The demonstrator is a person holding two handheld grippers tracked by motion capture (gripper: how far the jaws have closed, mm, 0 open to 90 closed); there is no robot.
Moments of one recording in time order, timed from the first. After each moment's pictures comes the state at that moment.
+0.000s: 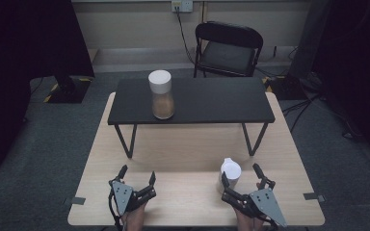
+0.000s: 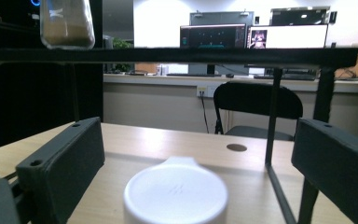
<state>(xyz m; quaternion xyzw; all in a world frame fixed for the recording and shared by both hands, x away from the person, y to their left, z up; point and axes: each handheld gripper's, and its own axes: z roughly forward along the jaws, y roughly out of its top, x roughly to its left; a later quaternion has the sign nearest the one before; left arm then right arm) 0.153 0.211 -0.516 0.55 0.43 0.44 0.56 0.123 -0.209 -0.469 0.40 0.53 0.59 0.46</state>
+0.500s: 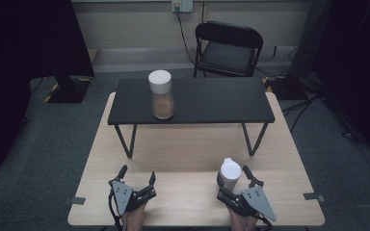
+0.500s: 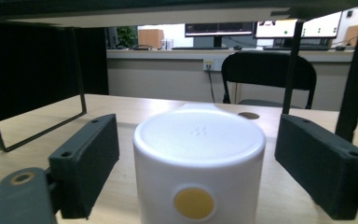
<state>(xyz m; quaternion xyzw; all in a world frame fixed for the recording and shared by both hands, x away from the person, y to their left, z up) 0.153 0.211 -0.516 0.55 0.43 0.44 0.56 0.133 -0.204 -0.478 0.43 0.57 0.57 0.42</state>
